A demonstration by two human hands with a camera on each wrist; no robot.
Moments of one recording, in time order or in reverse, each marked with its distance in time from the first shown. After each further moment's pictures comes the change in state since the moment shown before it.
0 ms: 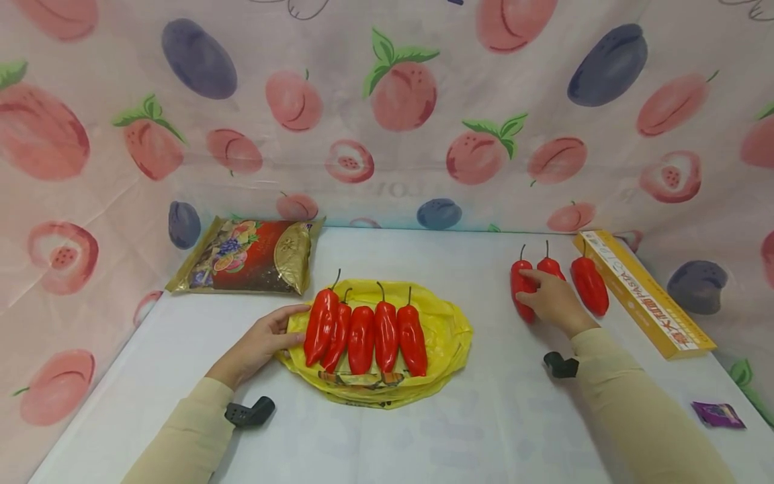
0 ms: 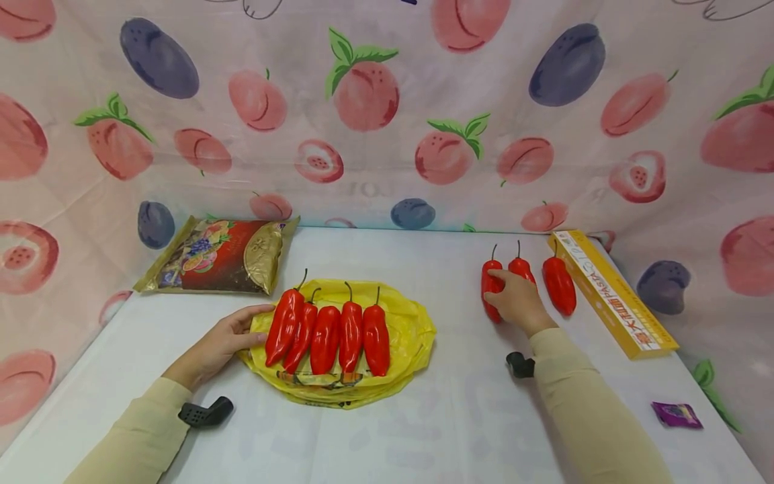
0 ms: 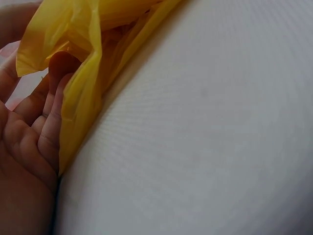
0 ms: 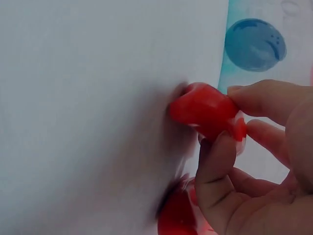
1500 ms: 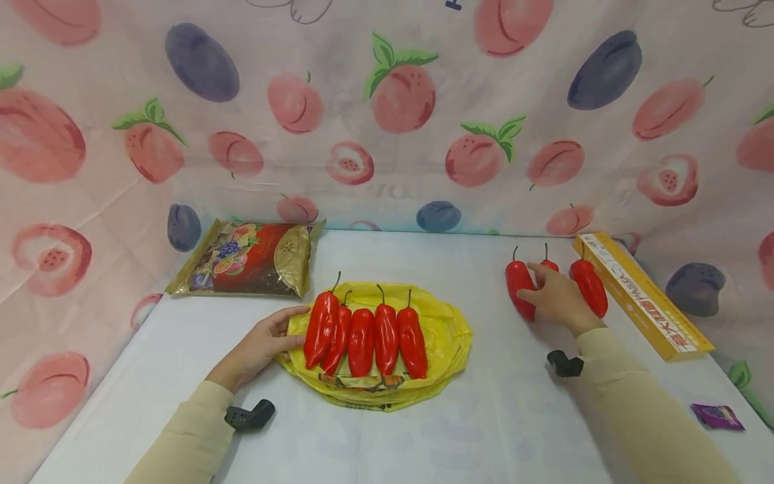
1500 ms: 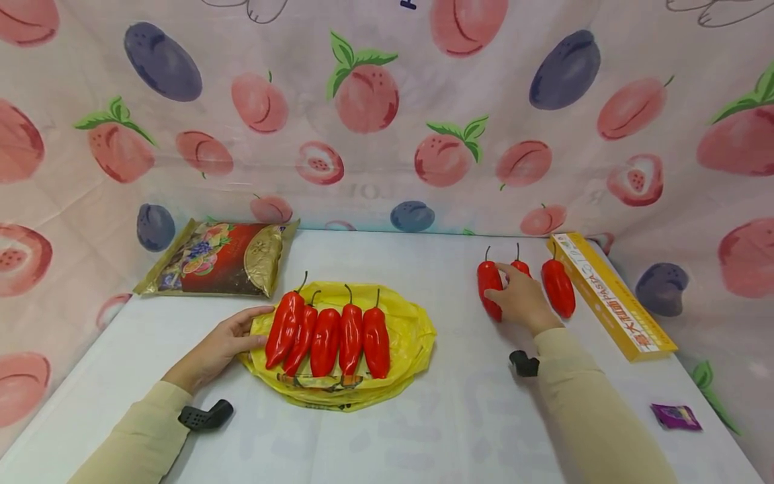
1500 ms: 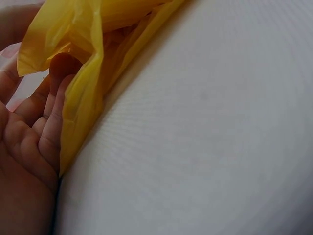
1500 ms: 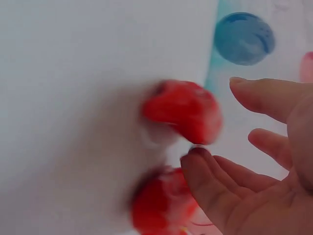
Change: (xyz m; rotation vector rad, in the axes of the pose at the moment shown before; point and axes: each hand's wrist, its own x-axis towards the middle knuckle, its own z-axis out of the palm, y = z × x) left_hand -0.001 0.000 0.000 -0.029 -0.010 0.018; right_hand -0.008 -0.007 -0.013 0.006 0.025 -0.022
